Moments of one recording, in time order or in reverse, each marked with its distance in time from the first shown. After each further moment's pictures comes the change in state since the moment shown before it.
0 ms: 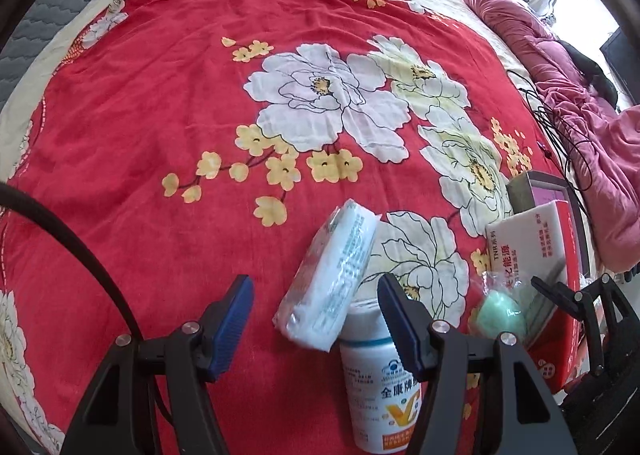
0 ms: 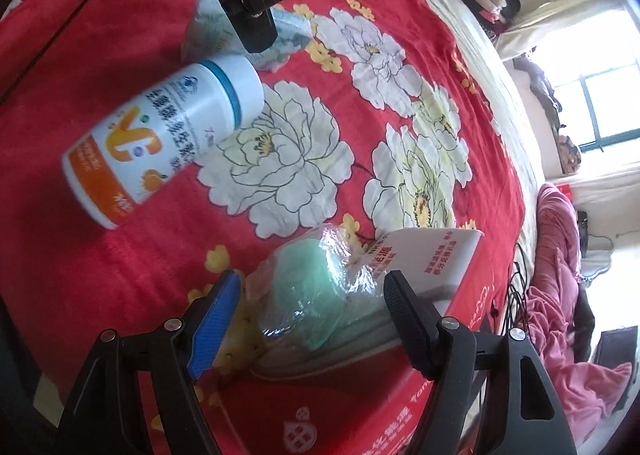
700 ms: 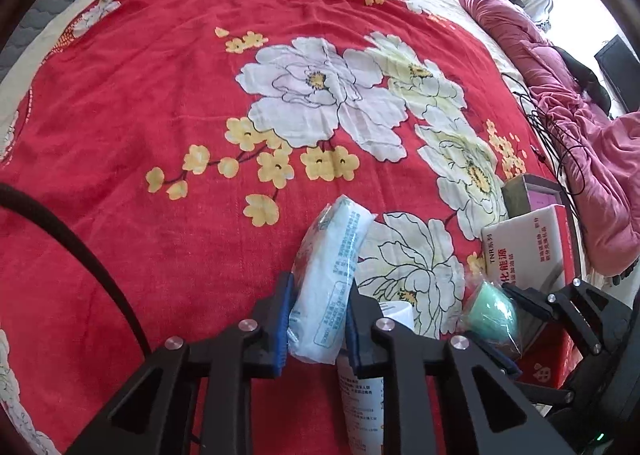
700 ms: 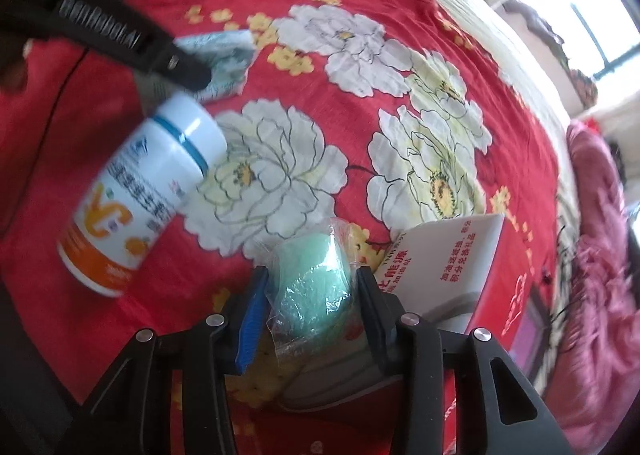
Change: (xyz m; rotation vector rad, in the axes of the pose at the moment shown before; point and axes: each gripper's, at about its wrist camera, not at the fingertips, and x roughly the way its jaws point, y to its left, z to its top) left arm 0.006 0.003 0.000 -0.010 -0.008 -0.053; right arm 0.011 -0.034 0.012 0.271 -0.010 0.195
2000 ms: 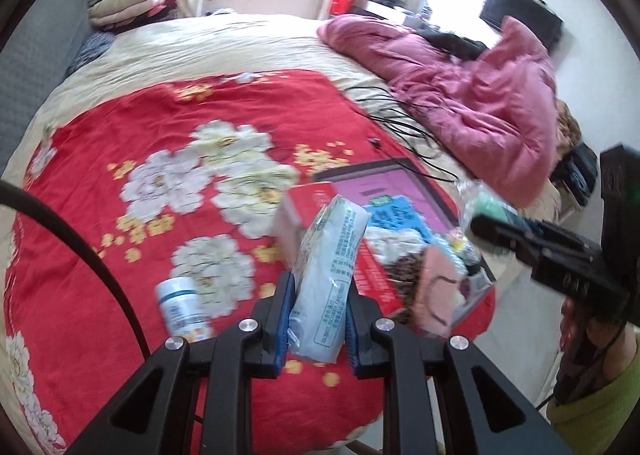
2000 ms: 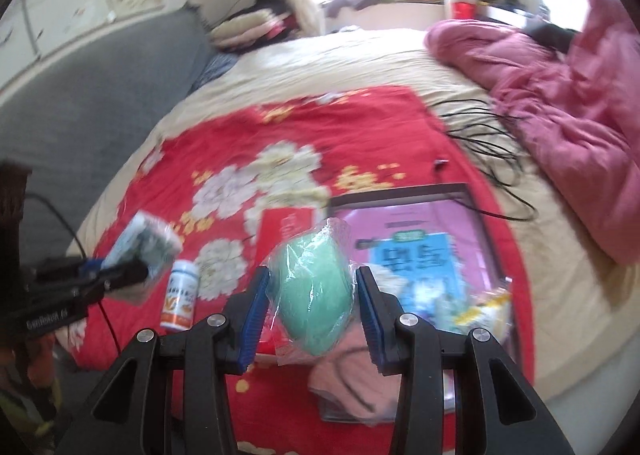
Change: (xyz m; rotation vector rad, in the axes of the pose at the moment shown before) left arm -0.136 -0.189 -0.092 0.356 -0.217 -0.117; right arm -0.184 -0.140 -0.184 0.789 -0.415 0.125
